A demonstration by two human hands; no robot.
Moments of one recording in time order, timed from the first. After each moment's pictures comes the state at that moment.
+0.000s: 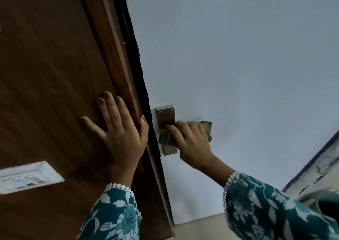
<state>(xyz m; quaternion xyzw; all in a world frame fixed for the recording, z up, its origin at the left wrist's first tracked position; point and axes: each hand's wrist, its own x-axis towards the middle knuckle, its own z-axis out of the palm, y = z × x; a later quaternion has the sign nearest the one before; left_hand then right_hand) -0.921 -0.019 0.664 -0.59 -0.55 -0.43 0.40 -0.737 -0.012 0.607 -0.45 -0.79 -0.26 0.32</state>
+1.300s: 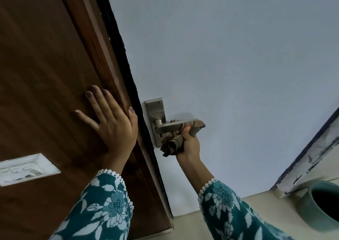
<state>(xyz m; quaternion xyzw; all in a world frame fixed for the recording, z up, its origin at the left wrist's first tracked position) -0.913 -0.020 0.665 -0.57 -0.57 -0.44 0.39 -0.756 -0.025 0.589 -0.31 -0.02 0.65 0.69</state>
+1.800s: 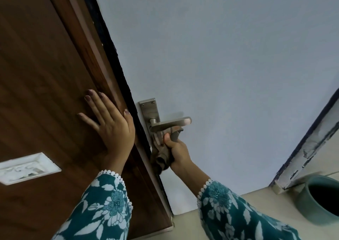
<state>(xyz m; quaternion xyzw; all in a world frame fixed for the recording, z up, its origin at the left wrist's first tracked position) -0.898 -0.035 0.670 -0.58 -0.61 -0.44 0.32 -0.755 -0.062 0.599 -0.39 -0.15 0.72 0.56</state>
